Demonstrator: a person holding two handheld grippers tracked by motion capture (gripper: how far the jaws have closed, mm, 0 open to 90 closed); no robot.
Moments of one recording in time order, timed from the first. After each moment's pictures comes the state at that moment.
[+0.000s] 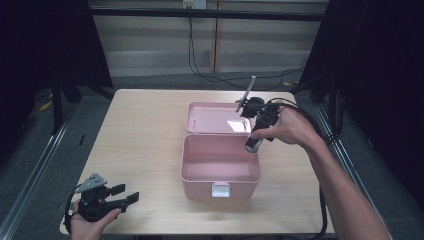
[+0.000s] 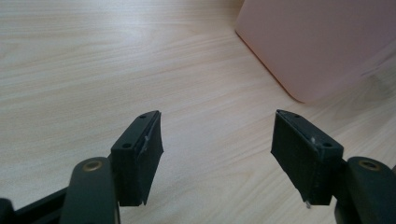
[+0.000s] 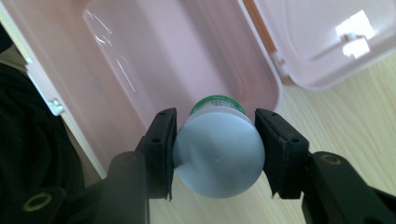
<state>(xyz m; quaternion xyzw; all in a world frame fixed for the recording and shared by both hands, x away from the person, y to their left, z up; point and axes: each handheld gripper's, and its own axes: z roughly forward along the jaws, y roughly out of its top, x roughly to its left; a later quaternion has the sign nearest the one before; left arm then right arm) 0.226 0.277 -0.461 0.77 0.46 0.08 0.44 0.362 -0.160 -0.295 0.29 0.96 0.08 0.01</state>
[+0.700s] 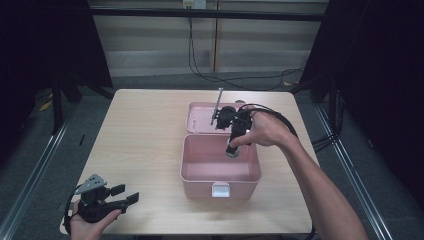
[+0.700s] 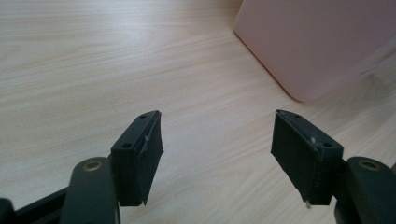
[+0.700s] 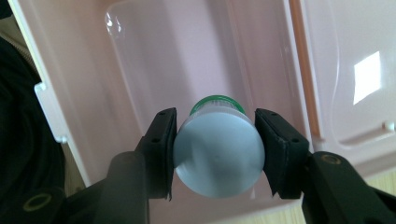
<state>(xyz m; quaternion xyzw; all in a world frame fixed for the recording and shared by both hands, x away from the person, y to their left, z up) 0.223 0.276 -0.460 0.76 0.46 0.09 0.44 0.367 -0.102 -0.318 0.18 0.98 0.06 0.01</state>
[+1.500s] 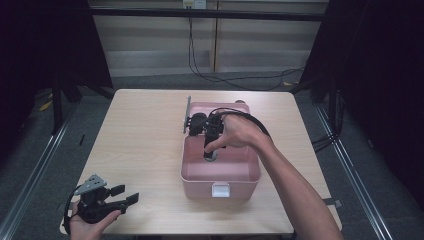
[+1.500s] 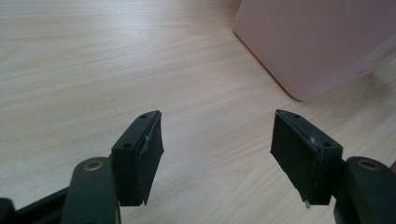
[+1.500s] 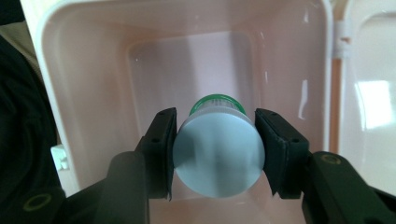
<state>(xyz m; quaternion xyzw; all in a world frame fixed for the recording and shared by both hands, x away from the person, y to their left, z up) 0.222 0.276 -0.460 0.76 0.46 0.09 0.44 0.369 -0.037 -0.333 0.10 0.99 0.05 0.00</state>
